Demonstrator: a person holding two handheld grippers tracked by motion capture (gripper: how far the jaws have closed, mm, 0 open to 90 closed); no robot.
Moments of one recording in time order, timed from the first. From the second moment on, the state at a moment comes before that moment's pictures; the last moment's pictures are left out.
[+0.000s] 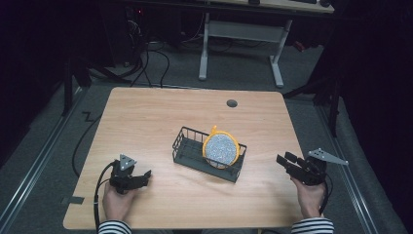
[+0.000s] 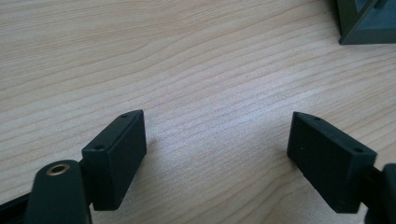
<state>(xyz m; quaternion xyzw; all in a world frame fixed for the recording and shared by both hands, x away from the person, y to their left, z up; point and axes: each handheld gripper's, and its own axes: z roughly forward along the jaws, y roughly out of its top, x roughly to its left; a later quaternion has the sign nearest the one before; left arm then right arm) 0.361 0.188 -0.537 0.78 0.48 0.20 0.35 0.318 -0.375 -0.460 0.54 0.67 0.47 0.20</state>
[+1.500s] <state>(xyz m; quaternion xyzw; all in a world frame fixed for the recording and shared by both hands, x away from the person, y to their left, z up) 0.361 0.188 -0.537 0.78 0.48 0.20 0.35 0.339 -0.345 -0.518 0.56 0.70 0.39 0.21</state>
